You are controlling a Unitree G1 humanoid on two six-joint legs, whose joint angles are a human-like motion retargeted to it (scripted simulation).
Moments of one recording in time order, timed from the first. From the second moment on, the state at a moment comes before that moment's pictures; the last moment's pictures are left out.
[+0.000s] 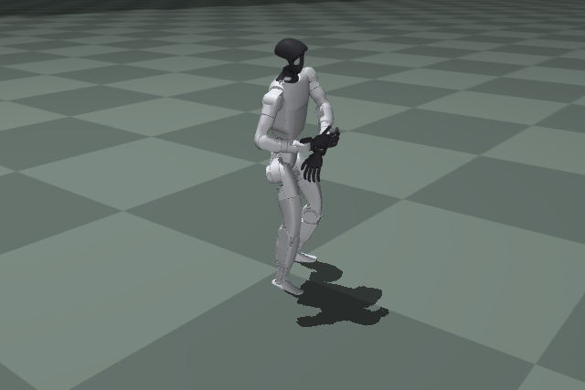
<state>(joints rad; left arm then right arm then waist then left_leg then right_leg) -0.77 -0.04 -1.40 0.78 1.01 -0.34 -0.07 -0.09 -0.73 0.72 -0.24 0.61 -0.30 0.03 -0.21 0.42 0.02 -0.53 0.32 -0.06 0.74 -0.52 -0.13 -0.35 0.00 -0.49 0.41 -0.41 -0.02</state>
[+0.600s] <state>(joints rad) -0.83 -0.05 -1.40 0.65 0.97 -0.43 -0.18 -0.08 -0.76 0.75 -0.24 0.65 -0.31 0.08 -0.29 0.50 0.05 -0.38 0.35 -0.05 0.77 -0.52 -0.09 -0.13 0.07 -0.48 0.23 -0.36 0.01</state>
